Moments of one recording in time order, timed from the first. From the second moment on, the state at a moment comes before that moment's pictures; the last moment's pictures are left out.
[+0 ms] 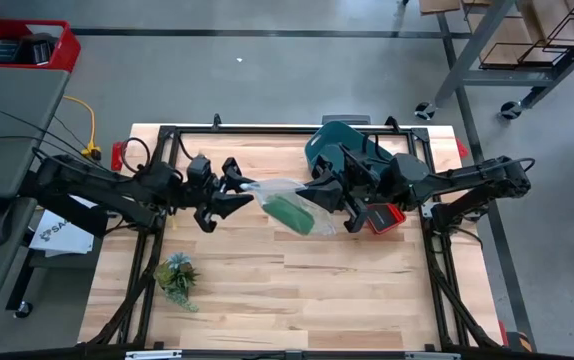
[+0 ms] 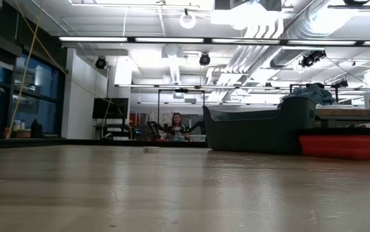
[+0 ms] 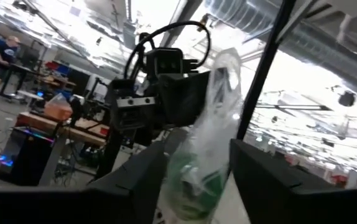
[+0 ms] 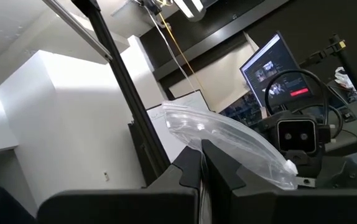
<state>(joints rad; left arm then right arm) -0.15 1.06 0.76 0.71 -0.08 -0.37 0.16 1.41 1.24 0.61 -0.04 0.49</state>
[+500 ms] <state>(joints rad) -0.15 1.05 0.77 0.70 -0.13 -0.41 0.16 1.41 1.24 0.58 -0.01 0.50</state>
